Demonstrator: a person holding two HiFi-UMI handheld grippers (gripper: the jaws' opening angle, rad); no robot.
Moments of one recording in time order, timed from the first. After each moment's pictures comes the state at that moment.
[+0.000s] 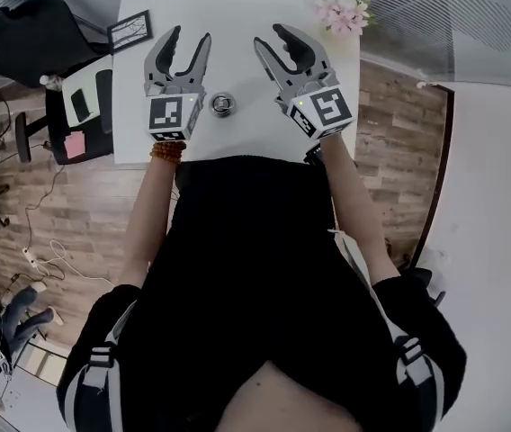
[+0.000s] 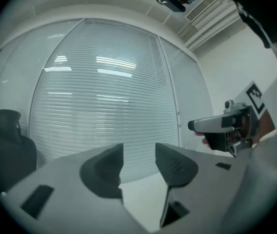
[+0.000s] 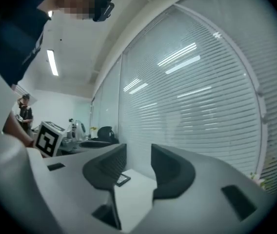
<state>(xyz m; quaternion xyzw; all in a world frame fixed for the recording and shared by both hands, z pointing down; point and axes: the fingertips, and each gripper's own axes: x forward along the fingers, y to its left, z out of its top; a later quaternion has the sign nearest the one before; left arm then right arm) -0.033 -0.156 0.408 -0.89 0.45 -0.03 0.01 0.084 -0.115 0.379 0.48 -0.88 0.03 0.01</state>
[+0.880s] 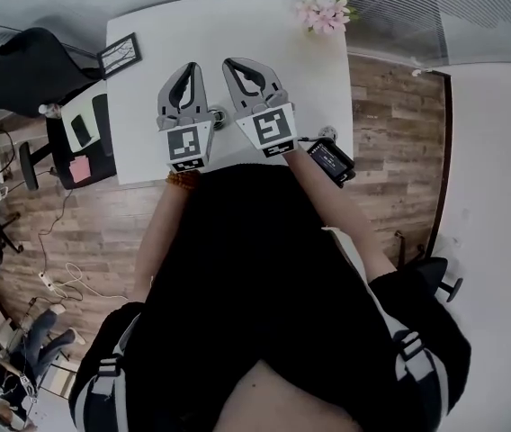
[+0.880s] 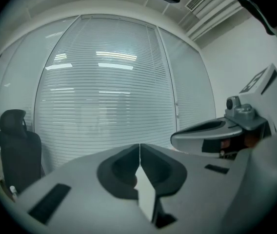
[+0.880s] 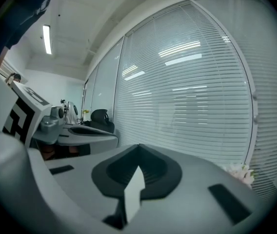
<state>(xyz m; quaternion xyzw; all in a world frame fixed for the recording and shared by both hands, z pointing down) -0.010 -0.126 0.437 -0.88 0.47 -0.07 -0.01 0.046 -0.109 0.434 0.54 -0.84 0.03 0.11</state>
